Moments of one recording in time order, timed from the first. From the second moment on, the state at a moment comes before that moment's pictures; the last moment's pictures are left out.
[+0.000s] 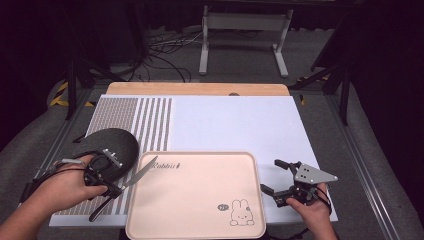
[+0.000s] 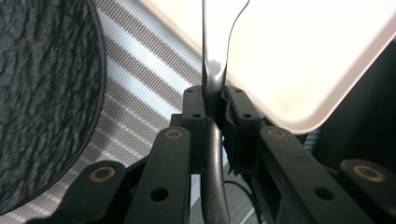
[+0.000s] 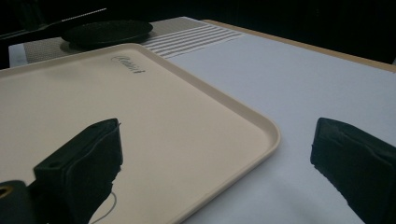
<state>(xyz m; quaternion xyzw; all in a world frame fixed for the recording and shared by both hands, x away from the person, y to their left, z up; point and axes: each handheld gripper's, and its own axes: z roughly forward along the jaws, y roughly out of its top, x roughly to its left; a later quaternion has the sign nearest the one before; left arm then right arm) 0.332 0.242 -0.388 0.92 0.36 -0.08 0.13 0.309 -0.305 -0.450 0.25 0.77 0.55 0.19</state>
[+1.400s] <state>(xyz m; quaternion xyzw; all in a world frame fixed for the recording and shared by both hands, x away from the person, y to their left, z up) 0.335 0.165 -0.409 0.90 0.37 -0.15 0.17 0.309 -0.306 -0.452 0.25 0.78 0.55 0.19</state>
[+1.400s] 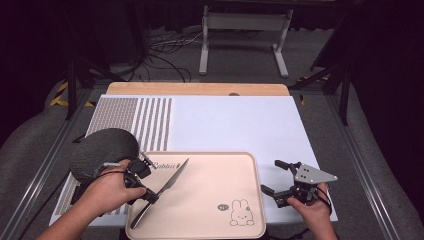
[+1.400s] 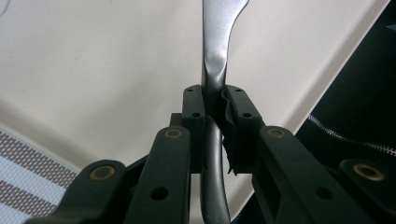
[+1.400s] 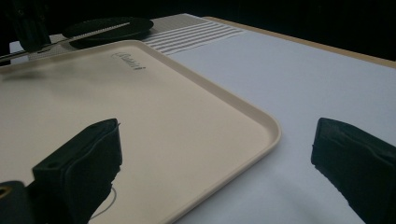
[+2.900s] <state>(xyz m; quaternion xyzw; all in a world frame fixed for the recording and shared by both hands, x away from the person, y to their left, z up) 0.341 0.161 -0.443 0.88 0.42 -0.16 0.14 0.309 -0.307 -0.452 0.25 0.78 0.55 0.19</state>
